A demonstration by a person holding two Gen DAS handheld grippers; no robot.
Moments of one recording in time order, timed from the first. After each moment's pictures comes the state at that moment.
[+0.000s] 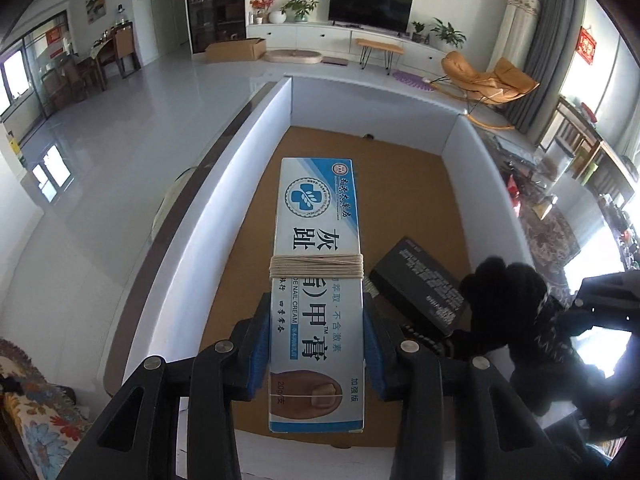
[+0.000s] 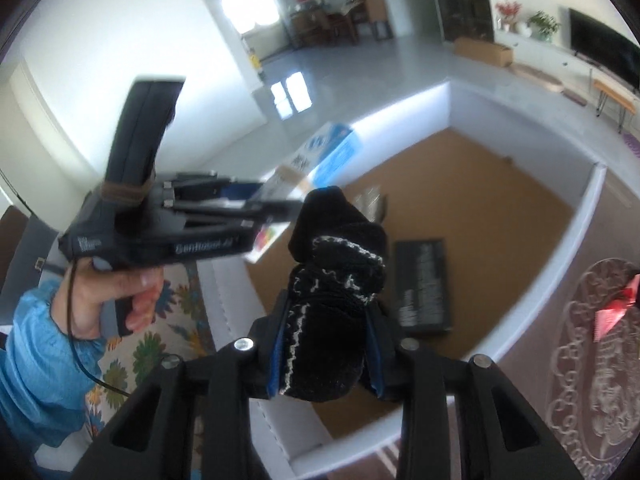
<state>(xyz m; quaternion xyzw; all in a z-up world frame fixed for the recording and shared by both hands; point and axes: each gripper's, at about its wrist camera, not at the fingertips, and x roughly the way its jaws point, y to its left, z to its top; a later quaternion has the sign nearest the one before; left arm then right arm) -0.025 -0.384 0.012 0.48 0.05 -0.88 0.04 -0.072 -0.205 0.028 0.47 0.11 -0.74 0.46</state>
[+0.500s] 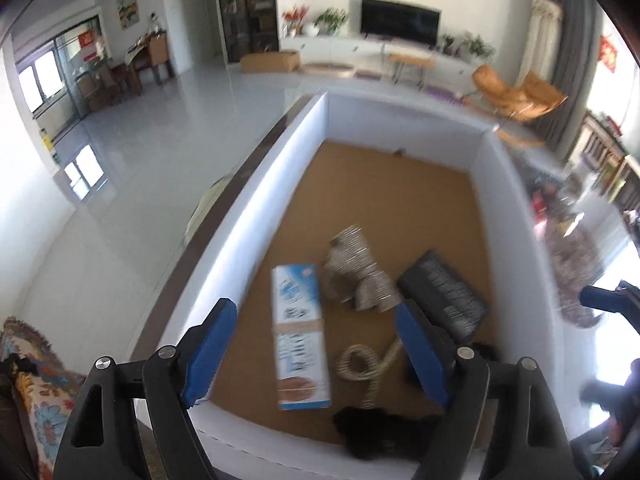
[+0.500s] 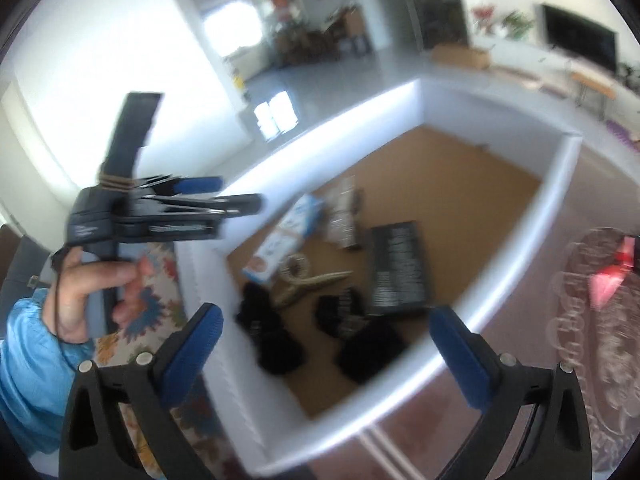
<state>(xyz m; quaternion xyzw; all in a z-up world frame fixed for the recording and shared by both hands) -0.013 -0.357 0.032 0.43 0.05 -0.90 0.09 -0.073 -0.105 0.026 0.41 0.05 -0.82 0.40</state>
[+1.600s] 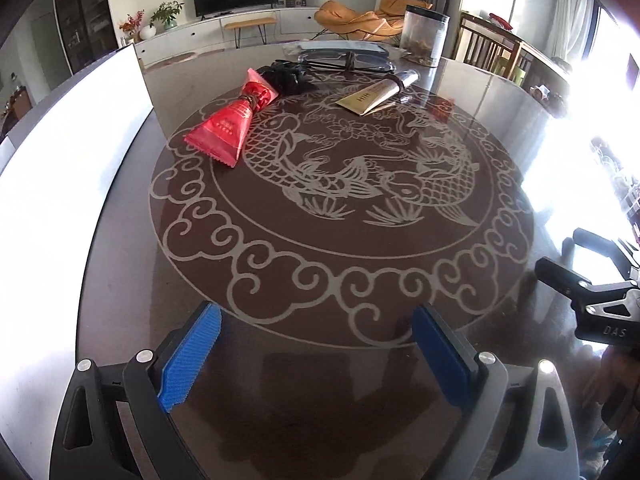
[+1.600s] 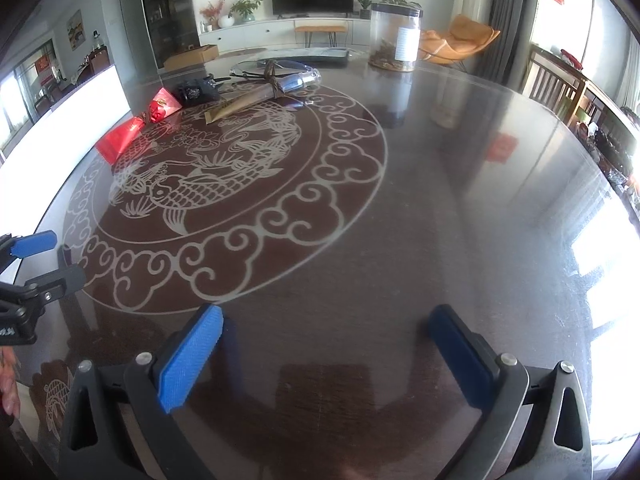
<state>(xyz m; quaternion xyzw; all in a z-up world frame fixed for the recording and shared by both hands) -0.122 -0.013 -0.111 0.48 -0.05 -0.87 -0.11 -0.103 0.222 -0.100 0.47 0.01 -0.88 0.00</state>
